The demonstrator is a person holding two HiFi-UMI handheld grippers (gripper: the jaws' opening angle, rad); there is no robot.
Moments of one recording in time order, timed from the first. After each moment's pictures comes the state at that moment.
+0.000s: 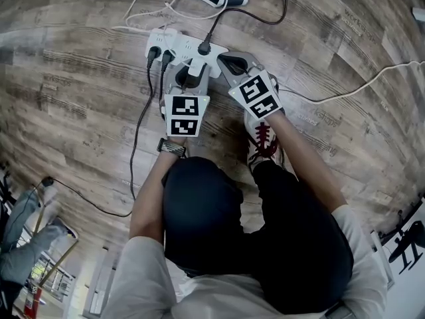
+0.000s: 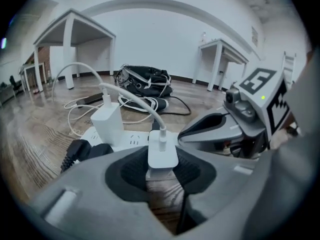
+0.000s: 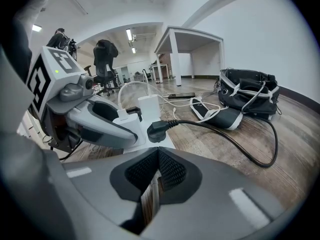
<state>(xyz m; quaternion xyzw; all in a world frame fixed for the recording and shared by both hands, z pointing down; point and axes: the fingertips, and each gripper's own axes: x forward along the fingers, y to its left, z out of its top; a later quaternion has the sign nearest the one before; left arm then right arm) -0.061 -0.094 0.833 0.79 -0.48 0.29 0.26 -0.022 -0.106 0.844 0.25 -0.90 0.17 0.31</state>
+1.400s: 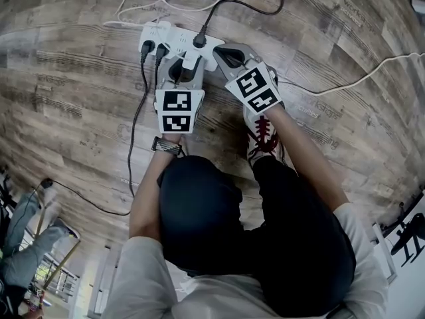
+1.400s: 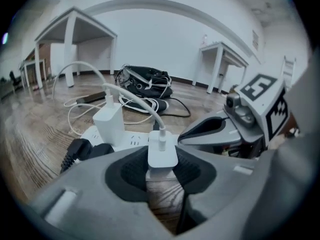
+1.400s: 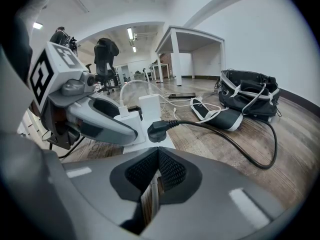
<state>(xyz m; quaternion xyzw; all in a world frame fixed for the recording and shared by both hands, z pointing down) -0.062 -0.095 0.830 0.79 -0.48 0.28 0.26 -0.023 -0.106 0.844 0.25 -0.90 0.17 0.32</state>
